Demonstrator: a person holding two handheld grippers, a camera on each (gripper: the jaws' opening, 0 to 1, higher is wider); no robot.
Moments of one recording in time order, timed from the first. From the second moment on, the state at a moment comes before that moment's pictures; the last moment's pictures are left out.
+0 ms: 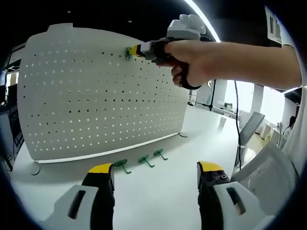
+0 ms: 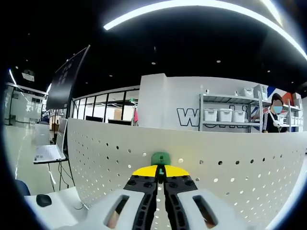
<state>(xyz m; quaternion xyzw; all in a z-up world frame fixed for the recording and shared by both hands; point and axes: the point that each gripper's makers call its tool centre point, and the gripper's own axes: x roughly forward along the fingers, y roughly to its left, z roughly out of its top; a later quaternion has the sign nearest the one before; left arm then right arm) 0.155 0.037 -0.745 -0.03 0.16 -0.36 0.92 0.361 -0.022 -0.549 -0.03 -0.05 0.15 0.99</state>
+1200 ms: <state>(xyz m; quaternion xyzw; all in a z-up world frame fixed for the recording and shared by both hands) 0.154 0.038 -0.741 -0.04 0.15 -0.37 0.92 0.364 -0.017 -0.555 -0.02 -0.01 0.08 1.00</state>
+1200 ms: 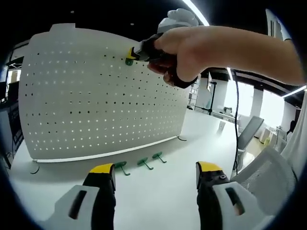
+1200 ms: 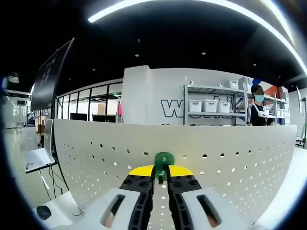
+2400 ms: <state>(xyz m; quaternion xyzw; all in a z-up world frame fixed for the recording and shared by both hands) 0.154 0.039 -0.747 -0.04 0.16 -0.36 0.92 0.344 0.003 -0.552 0.01 -0.04 0.27 0.96</state>
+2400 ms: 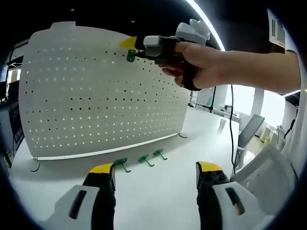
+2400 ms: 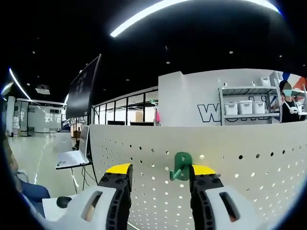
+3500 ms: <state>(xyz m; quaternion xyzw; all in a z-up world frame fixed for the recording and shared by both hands) 0.157 0.044 -0.742 -0.03 0.16 -0.36 0.92 0.278 -0.047 -0.597 0.00 -0.03 0.32 0.95</state>
